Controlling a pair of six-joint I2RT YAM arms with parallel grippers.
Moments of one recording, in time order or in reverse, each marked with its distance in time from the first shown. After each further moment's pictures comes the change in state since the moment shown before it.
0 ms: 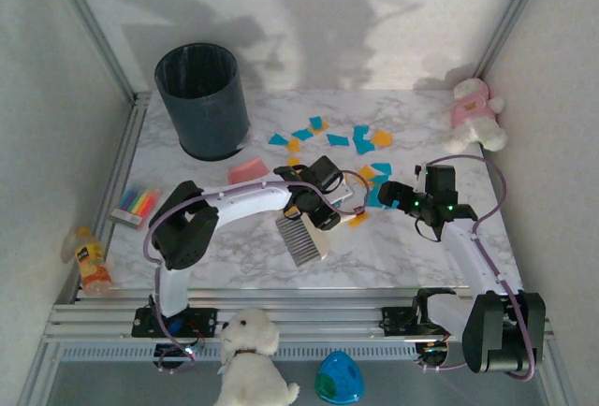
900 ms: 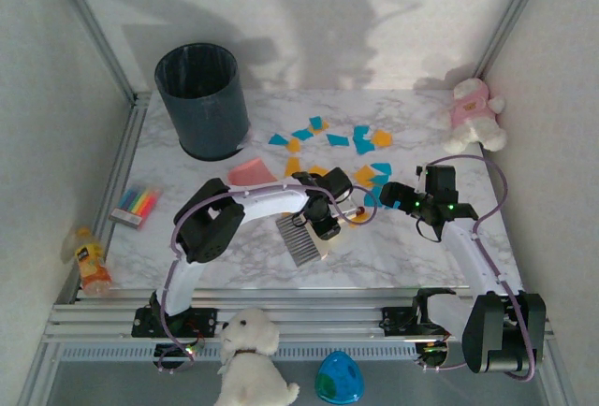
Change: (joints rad) left arm -0.033 0.148 0.080 -0.095 -0.029 0.035; right arm 0.000 0.000 0.011 -0.033 0.033 0.000
